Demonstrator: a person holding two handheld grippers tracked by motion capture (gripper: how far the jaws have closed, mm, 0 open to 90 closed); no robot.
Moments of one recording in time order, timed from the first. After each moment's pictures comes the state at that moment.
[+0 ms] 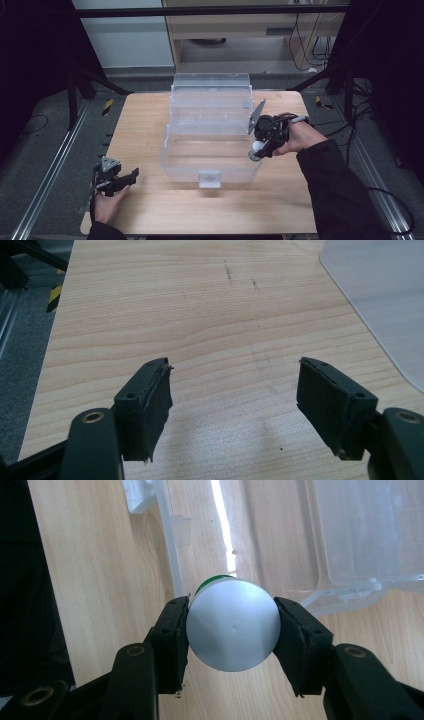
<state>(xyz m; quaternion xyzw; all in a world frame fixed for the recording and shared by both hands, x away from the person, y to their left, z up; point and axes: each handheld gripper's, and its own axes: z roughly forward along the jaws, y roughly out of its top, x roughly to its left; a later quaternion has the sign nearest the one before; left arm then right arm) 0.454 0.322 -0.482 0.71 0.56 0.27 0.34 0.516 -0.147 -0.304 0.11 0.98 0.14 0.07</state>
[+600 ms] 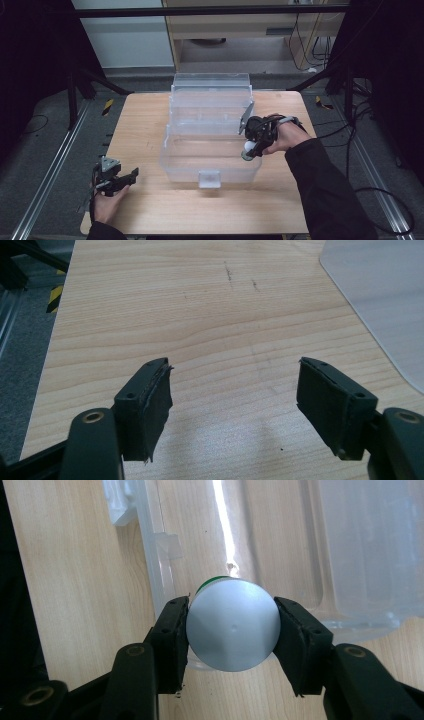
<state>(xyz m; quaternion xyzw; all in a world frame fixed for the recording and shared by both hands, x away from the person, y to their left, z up) 0.454 0.323 -0.481 0.71 0.56 0.27 0.34 0.533 -0.128 -0.327 0.10 0.98 0.14 0.06</state>
